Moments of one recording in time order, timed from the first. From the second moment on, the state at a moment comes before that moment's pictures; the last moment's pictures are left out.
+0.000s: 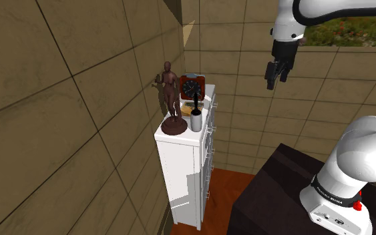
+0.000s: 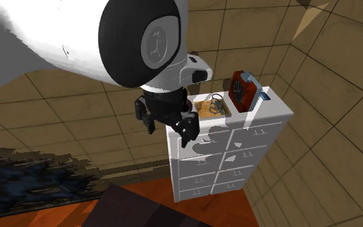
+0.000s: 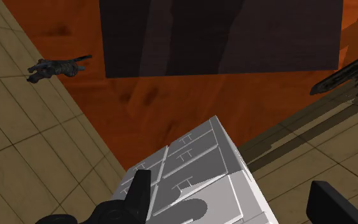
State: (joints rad) arm -0.02 -0.78 -0.06 -2.36 -0.07 1.54 0.03
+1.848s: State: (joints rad) arm -0.02 0.09 0.16 -2.04 -0.25 2.14 0.59
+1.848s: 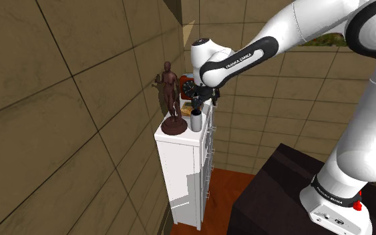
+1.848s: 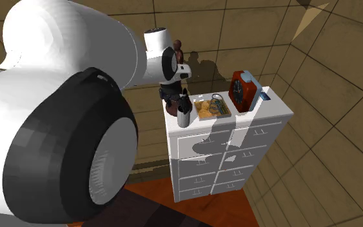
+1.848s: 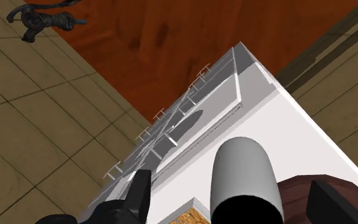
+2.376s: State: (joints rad) arm 0.01 0.31 0.15 -1.87 -0.34 2.19 0.70
